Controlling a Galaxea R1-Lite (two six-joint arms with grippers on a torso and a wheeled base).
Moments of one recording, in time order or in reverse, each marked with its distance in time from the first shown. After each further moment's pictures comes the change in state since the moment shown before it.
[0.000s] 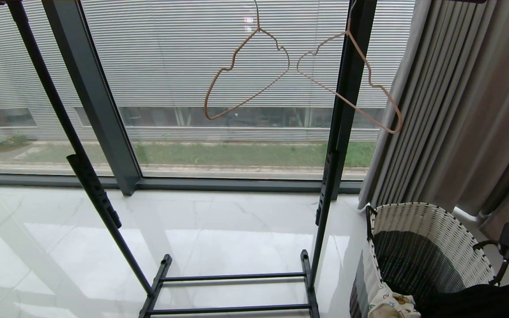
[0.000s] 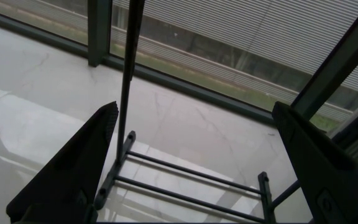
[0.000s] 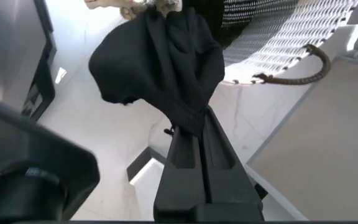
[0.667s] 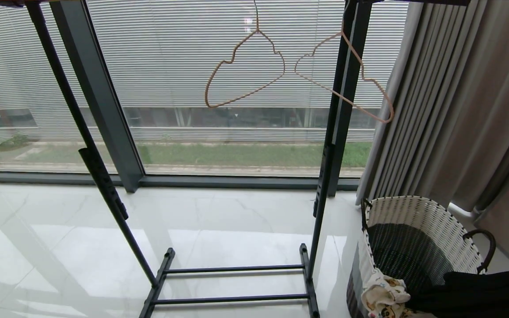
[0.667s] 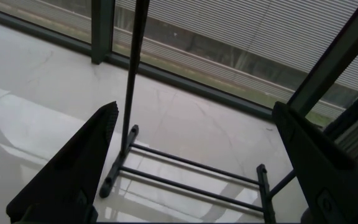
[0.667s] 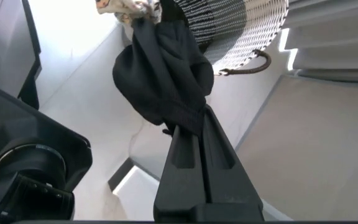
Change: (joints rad) left arm 0.000 0.000 0.000 0.000 0.000 0.000; right arm 0.059 -0.247 -0.245 0.268 -0.006 -0.010
